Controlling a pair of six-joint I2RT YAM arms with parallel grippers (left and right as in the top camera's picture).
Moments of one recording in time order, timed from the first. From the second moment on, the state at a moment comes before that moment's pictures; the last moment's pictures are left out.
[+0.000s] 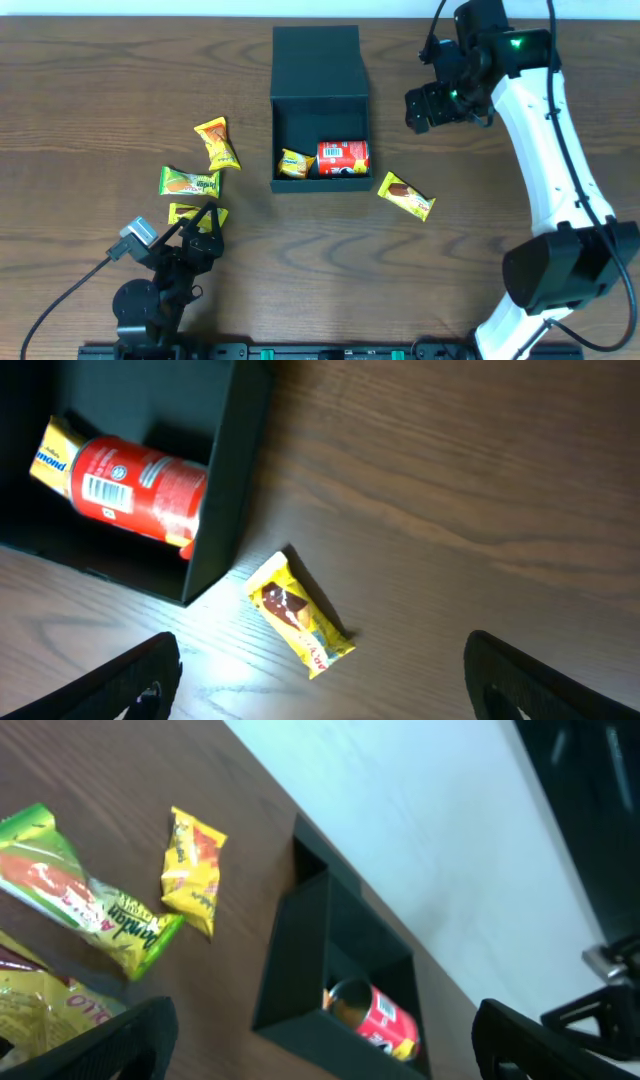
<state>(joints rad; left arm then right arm) 0.02 0.03 0.16 -0.34 0.22 -0.87 0.14 1.89 1.90 -1.32 -0.14 -0.12</state>
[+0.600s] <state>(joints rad) 0.01 1.23 1.00 -0.75 0.06 -0.37 0.00 1.89 1.90 -1.32 -0.17 -0.20</state>
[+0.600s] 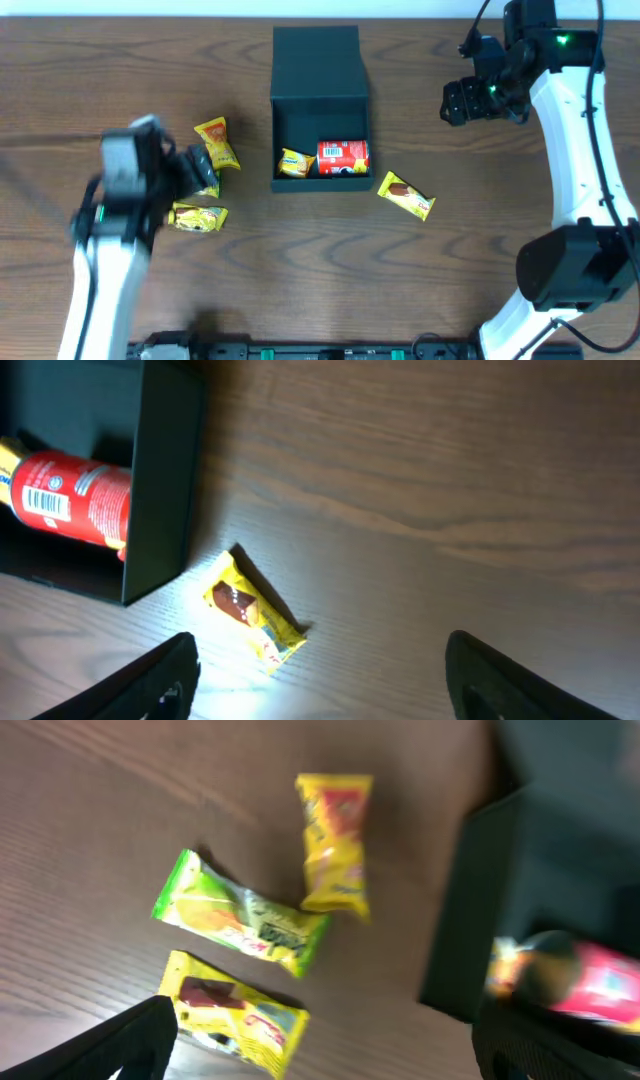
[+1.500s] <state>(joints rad) -0.13 1.80 1.11 -0.42 -0.14 -0.28 -0.03 1.89 1.83 -1.29 -0.18 -0.26</state>
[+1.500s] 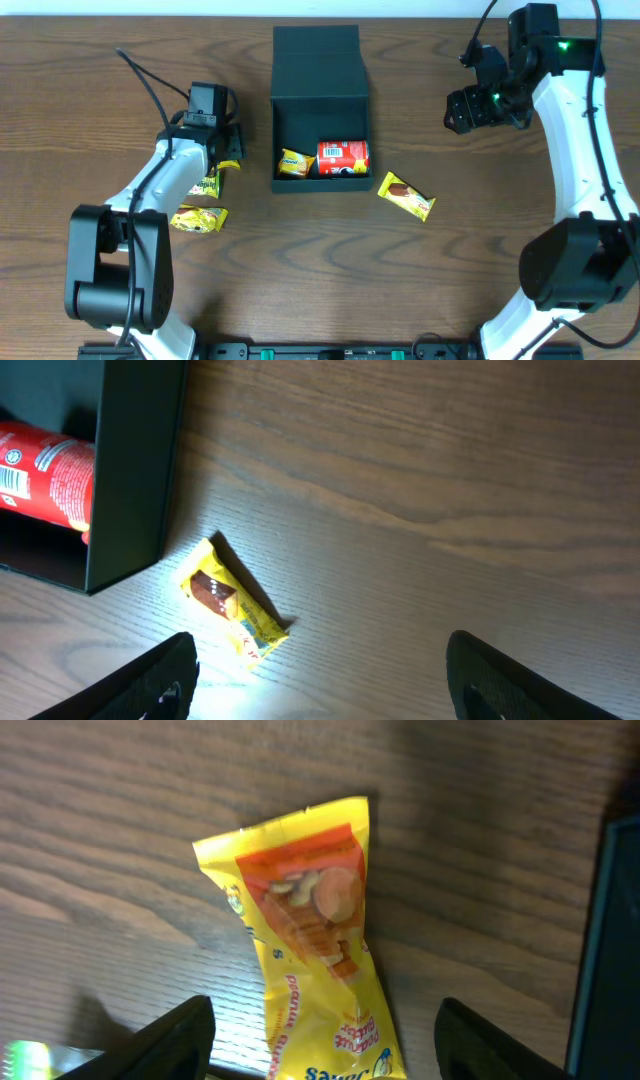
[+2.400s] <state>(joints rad) -0.13 1.86 1.11 -0.41 -0.13 -0.41 -0.03 1.89 1.83 -1.29 -0.20 -0.25</state>
